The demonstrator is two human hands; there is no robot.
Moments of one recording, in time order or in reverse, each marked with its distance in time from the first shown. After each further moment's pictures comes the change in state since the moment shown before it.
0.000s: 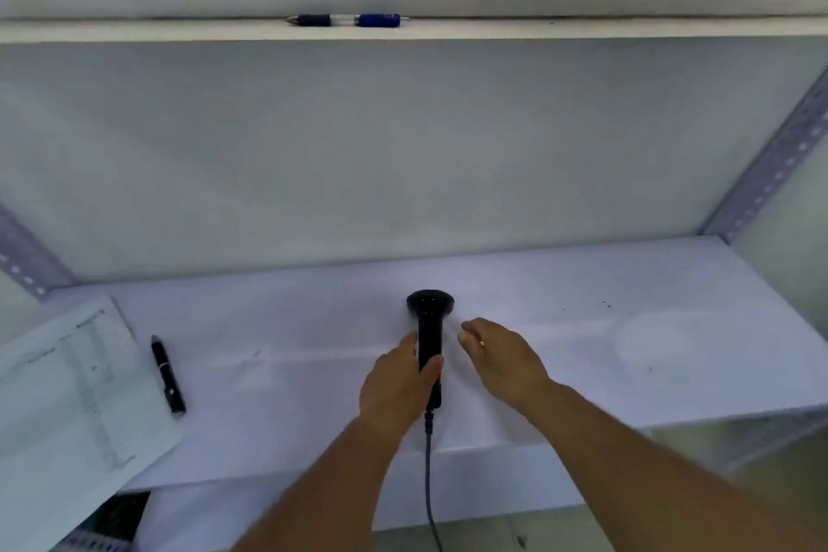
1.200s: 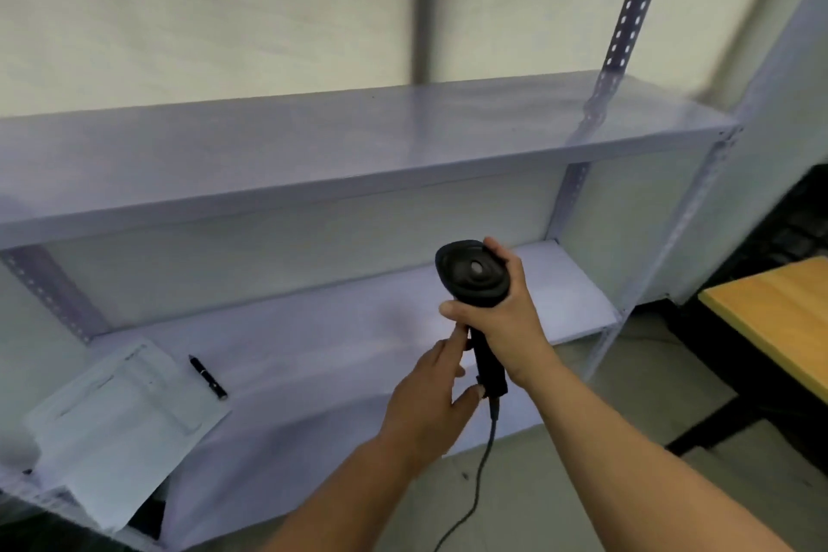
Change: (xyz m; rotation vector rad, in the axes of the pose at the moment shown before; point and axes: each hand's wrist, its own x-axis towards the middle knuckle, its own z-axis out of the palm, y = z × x) left_hand -0.286 0.148 -0.104 -0.083 -0.150 0.619; right_hand -0.282 -0.103 -0.175 1.010 0.419 -0.179
